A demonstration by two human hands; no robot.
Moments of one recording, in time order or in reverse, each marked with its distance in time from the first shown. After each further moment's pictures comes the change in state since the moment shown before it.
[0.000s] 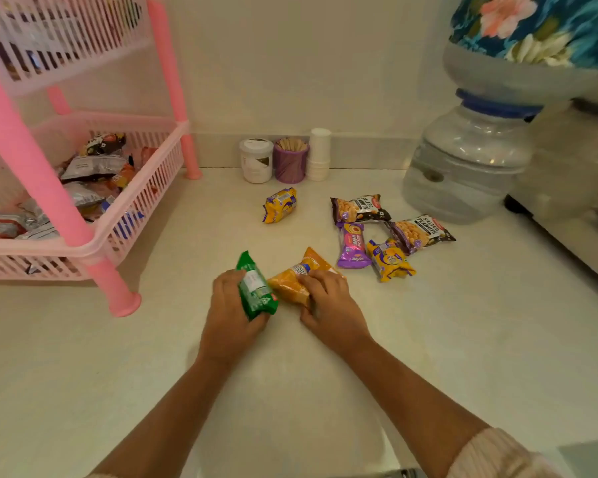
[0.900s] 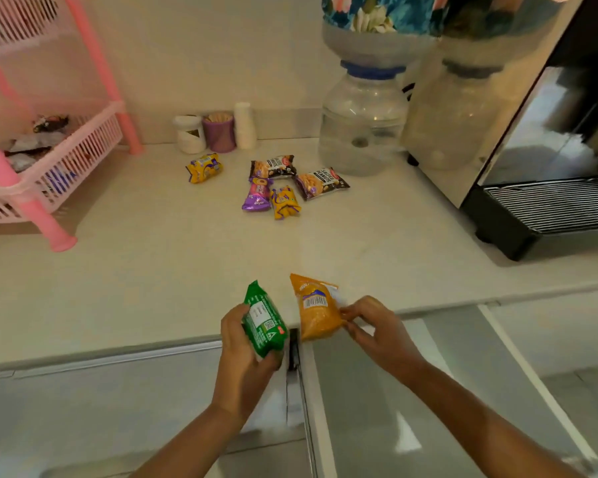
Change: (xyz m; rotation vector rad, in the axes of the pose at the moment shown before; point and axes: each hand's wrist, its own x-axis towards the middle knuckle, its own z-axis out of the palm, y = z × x) left_hand -0.224 0.197 0.077 -0.358 -0.109 -0.250; right_hand -0.266 0.116 -0.161 0.463 0.031 0.117
